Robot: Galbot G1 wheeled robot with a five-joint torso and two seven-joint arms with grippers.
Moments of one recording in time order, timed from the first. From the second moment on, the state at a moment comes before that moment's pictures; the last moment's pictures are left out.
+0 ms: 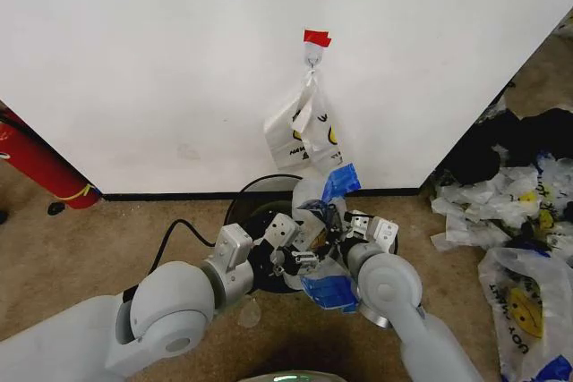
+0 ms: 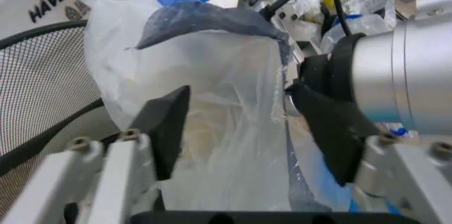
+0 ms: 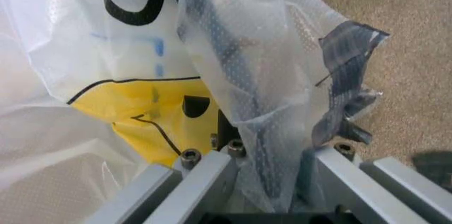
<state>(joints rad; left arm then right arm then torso) 0.67 -0.67 0.32 -2.39 -1.05 0.56 -0.39 -1.07 1.28 0.13 2.10 1.13 -0.60 0.92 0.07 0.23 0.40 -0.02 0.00</state>
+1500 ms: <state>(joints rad) 0.92 -0.53 -0.12 -2.36 -1.23 0.60 -0.55 -1.12 1.25 0.17 2.12 1.13 -0.59 0.83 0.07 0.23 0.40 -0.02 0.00</state>
